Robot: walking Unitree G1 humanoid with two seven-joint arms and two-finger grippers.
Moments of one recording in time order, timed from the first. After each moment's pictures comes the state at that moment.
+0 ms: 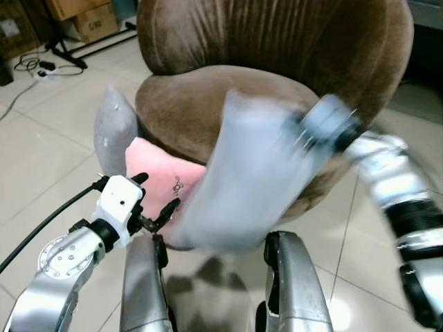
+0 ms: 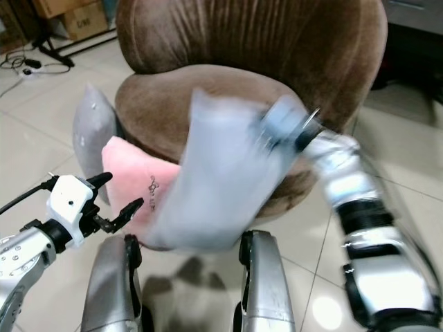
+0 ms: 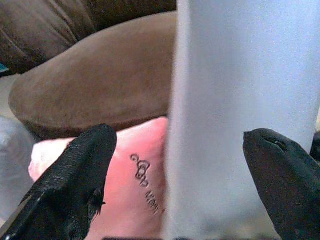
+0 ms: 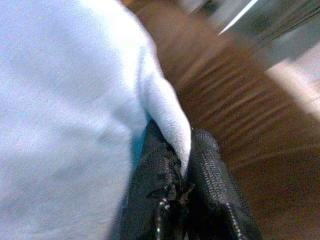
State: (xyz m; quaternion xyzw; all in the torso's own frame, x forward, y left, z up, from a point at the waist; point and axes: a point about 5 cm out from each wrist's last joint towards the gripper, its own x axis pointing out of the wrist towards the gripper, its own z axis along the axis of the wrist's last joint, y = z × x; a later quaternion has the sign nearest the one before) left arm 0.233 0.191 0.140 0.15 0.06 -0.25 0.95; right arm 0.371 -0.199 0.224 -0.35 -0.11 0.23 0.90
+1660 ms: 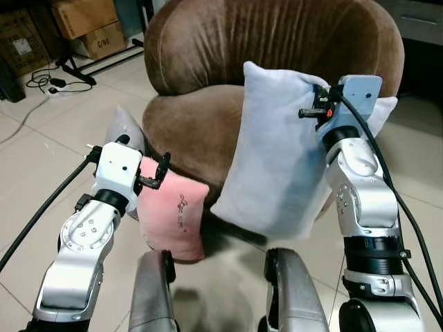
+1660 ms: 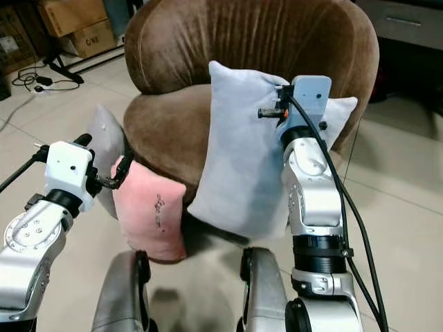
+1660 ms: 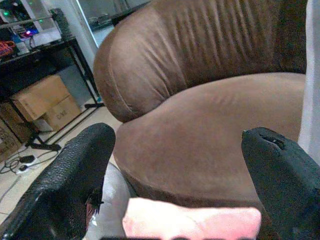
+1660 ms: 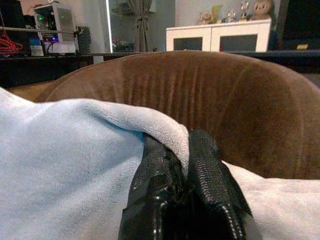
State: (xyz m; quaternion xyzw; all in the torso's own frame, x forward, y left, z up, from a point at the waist) left arm 0.265 0.184 0.170 0.16 -0.03 -0.09 0.98; right arm 0.342 -0.152 0.220 0.01 -0.09 0.01 1.00
